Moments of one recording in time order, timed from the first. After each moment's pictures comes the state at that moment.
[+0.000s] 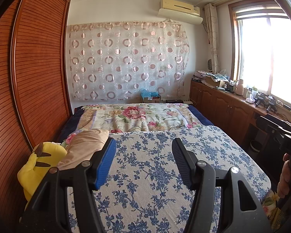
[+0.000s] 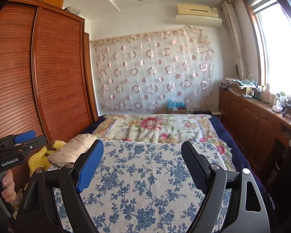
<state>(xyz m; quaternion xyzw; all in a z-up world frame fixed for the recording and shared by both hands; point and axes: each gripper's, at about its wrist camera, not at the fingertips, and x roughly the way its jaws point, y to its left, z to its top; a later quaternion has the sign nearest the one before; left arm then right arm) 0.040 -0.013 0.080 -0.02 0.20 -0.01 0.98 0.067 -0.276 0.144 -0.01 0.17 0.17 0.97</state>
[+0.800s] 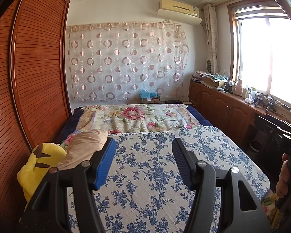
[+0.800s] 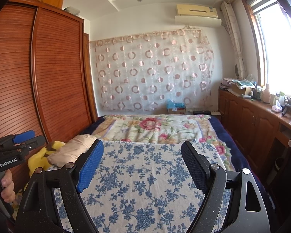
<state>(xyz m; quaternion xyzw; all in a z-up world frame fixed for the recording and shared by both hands) 0.039 -0.014 0.080 -0.02 0.20 -0.01 0.98 0.068 -0.277 0.142 -0.01 0.17 0.17 0.97</state>
